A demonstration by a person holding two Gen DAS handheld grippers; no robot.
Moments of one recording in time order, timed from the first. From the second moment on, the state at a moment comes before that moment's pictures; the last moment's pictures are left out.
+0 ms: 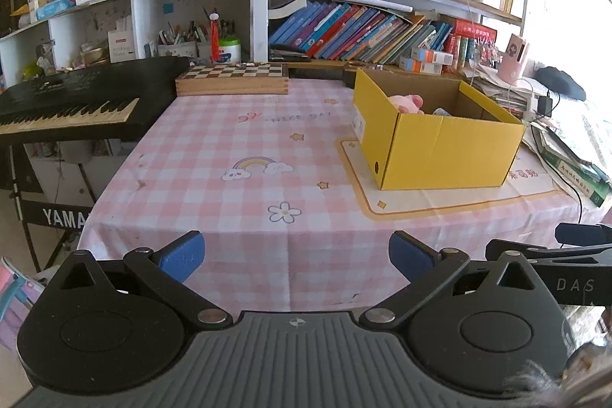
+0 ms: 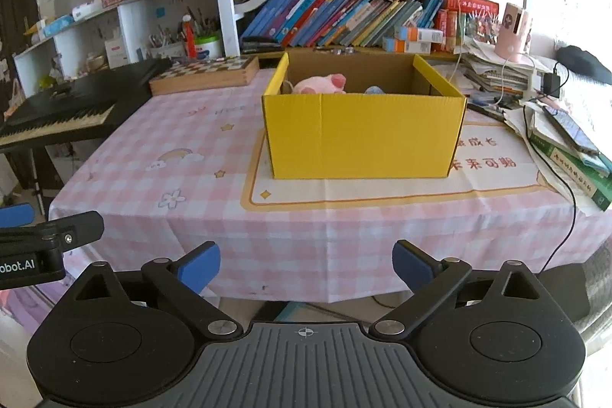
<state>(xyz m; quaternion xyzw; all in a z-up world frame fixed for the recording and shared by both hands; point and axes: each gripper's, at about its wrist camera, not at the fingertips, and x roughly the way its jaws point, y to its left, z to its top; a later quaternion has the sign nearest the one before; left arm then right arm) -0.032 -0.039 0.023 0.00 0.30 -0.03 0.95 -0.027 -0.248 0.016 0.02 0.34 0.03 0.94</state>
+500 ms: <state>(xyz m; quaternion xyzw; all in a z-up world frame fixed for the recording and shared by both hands) -0.032 -0.039 0.020 0.01 0.31 -0.04 0.95 -0.029 -0.242 0.015 0.01 0.34 0.04 0.94</state>
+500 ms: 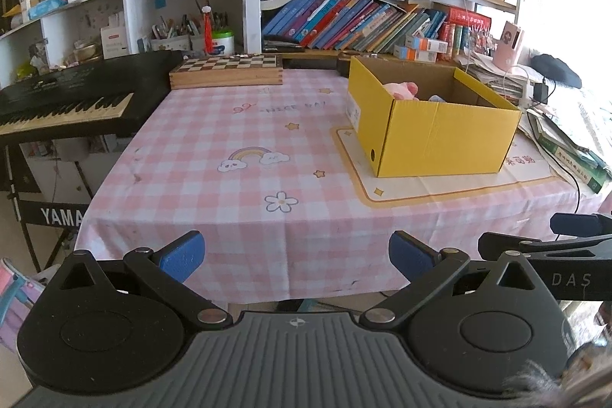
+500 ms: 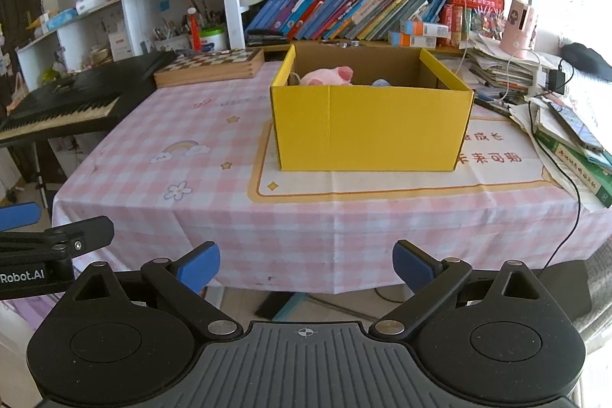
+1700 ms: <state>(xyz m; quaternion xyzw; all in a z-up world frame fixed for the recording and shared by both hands) -0.032 -0.040 0.017 0.01 0.32 -0.04 0.95 -0.025 -0.240 0.012 0.01 0.35 0.04 0.93</state>
